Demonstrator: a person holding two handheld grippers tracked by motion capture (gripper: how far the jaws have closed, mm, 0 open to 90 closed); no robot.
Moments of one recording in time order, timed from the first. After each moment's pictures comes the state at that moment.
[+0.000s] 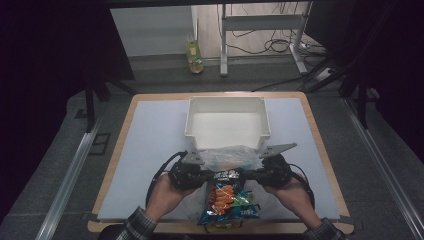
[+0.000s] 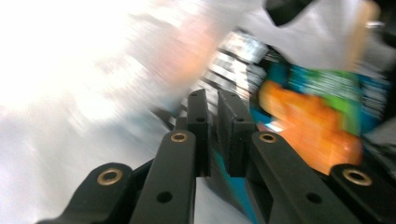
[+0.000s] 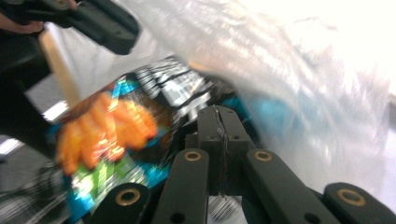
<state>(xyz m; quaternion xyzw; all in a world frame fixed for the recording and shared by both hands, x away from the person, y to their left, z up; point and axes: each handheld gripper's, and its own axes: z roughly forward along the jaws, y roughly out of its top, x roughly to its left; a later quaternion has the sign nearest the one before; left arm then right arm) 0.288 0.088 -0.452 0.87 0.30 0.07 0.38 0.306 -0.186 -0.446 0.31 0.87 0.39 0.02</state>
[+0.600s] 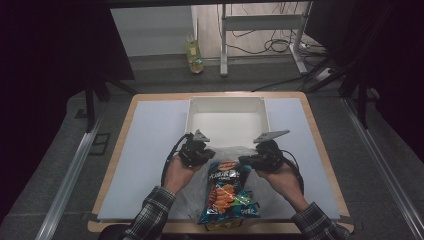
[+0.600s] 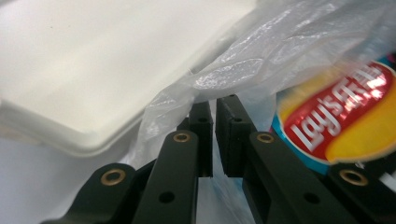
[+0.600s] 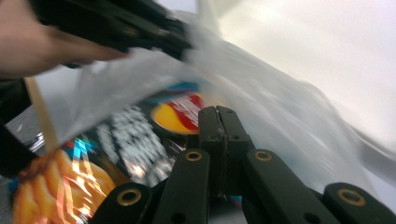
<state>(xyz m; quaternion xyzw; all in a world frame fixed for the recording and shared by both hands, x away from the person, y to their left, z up) 0.363 0.080 -0.486 0.84 0.38 0.10 0.37 0.344 -0.171 -0.448 0.33 0.85 0.40 0.03</state>
